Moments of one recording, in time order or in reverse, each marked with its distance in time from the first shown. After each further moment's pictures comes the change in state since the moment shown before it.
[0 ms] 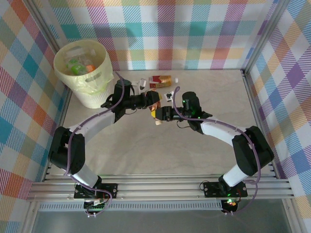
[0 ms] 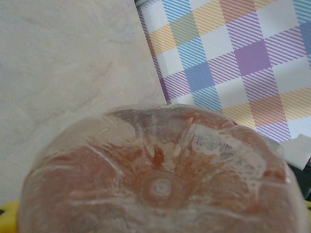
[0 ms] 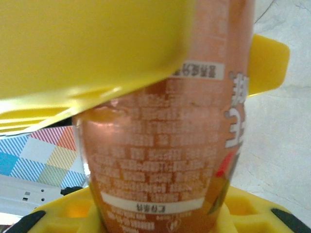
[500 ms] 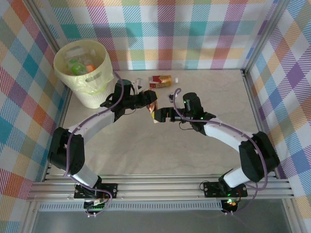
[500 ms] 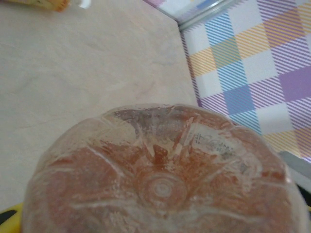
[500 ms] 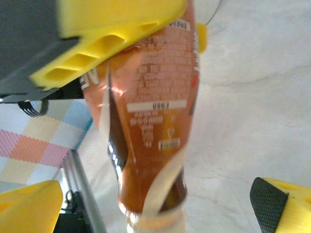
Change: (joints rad) left arm 0.000 -0.018 0.025 -0.134 -0.219 0.054; right arm 0.004 -0.101 0.000 -0.223 0.211 -0.114
